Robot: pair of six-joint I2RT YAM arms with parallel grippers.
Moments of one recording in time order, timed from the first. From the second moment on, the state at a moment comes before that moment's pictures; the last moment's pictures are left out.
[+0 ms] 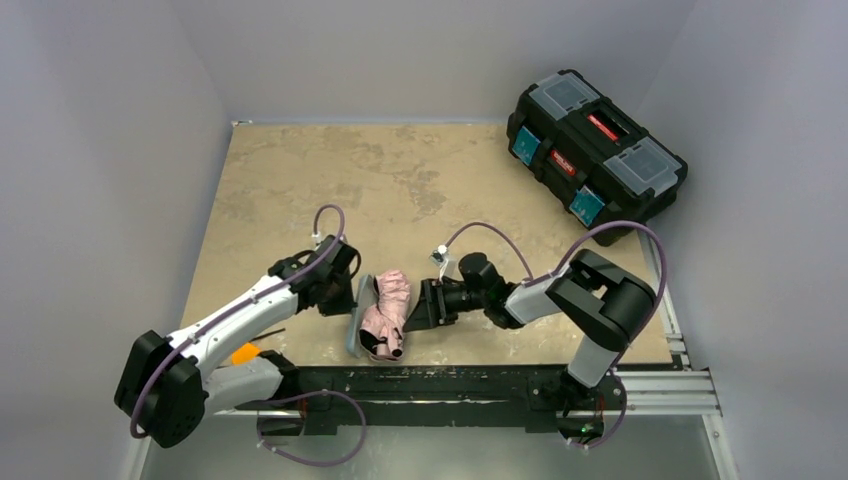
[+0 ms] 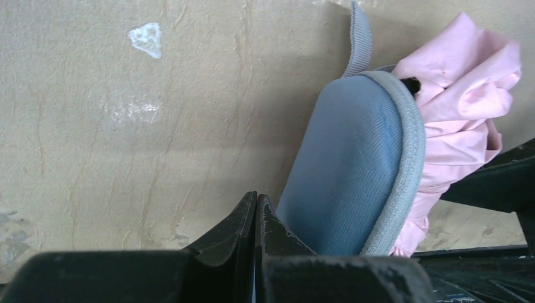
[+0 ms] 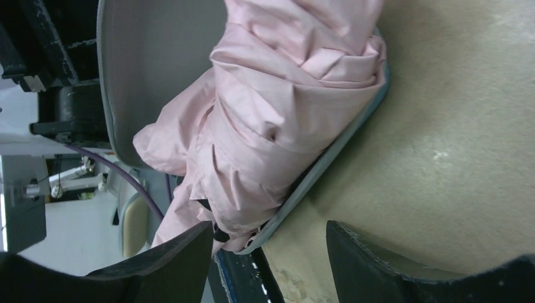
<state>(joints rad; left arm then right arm) -0.58 1.11 0.67 -0.75 -0.09 -0.76 0.82 1.70 0.49 0.65 -0.63 0.83</state>
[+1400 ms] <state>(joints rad) -0.86 1.23 0.76 -0.68 -0.16 -0.78 0.77 1.61 0.51 0.52 -0.63 0.76</state>
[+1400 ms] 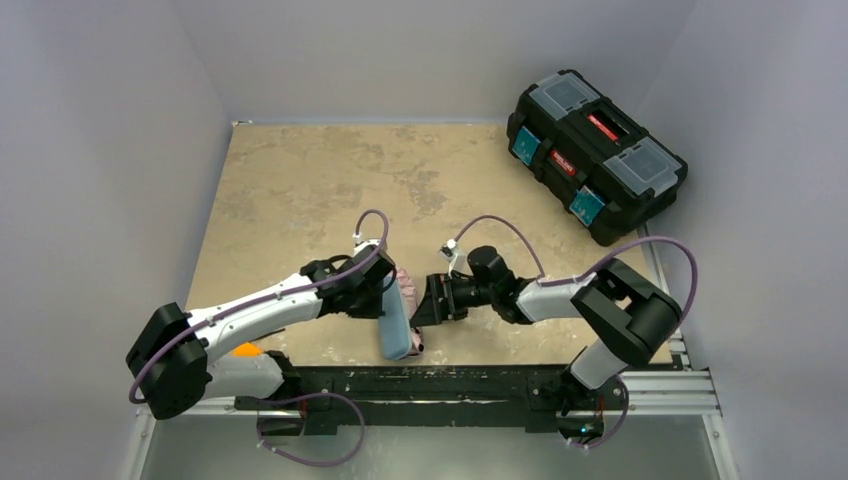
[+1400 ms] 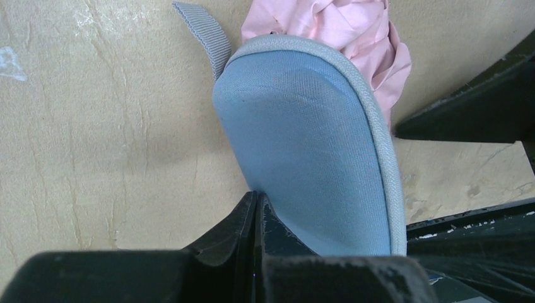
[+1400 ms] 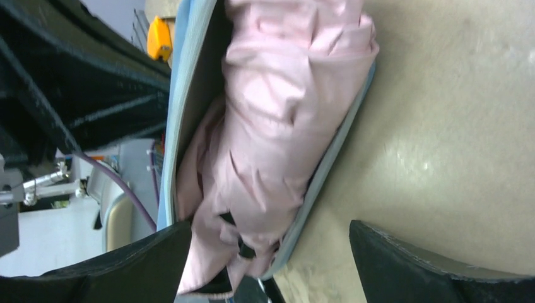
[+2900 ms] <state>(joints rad) -0.90 1.13 0.70 -0.61 -0.13 -0.84 0.93 1.82 0.55 0.80 -0.67 0.80</state>
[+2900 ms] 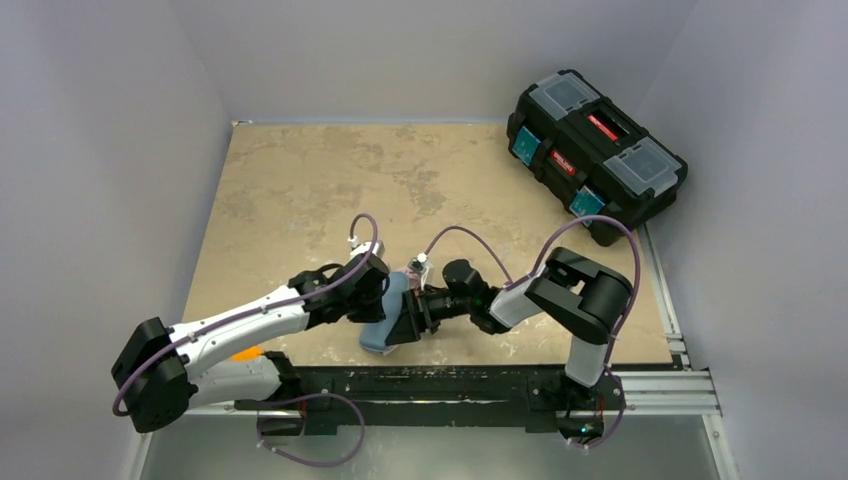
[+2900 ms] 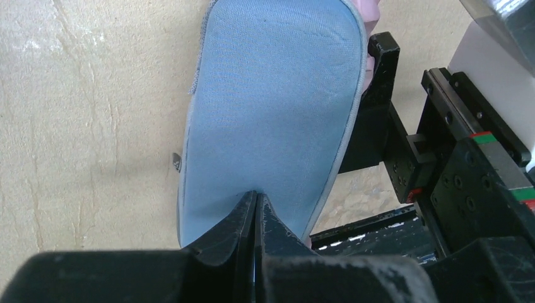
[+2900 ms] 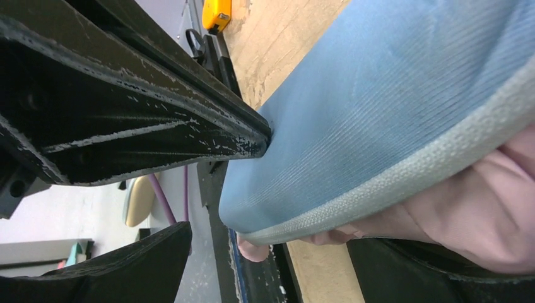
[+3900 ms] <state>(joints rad) -0.90 1.02 0.56 -0.46 -0.10 -0.85 0.83 1.83 0.60 0.70 -0.65 1.05</state>
